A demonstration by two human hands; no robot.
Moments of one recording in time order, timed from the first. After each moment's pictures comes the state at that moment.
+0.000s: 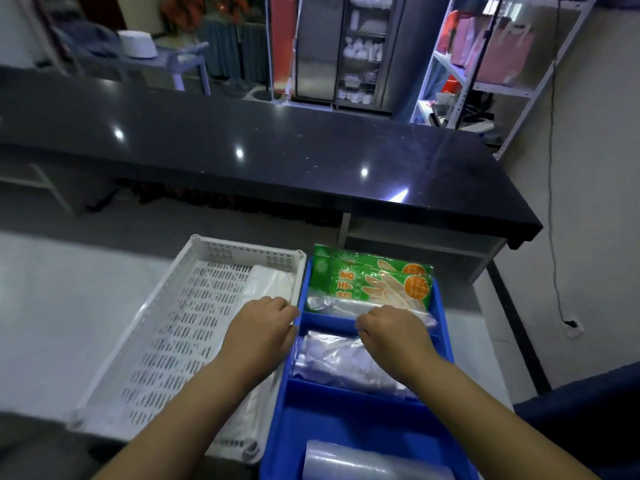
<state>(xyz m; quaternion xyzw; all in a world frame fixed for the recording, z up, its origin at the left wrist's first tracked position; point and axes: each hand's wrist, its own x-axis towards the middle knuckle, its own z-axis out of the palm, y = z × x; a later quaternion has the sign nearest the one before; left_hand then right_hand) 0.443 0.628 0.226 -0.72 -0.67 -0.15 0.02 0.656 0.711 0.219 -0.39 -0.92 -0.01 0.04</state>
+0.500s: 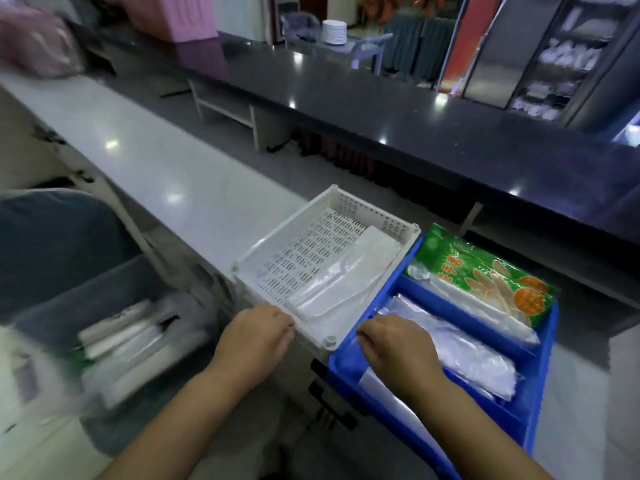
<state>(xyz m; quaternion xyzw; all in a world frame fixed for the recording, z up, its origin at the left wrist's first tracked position) 0.459 0.430 0.212 -0.51 -0.85 -0.16 -0.01 0.617 0.602 0.216 -0.19 -0.98 0.10 0.06</state>
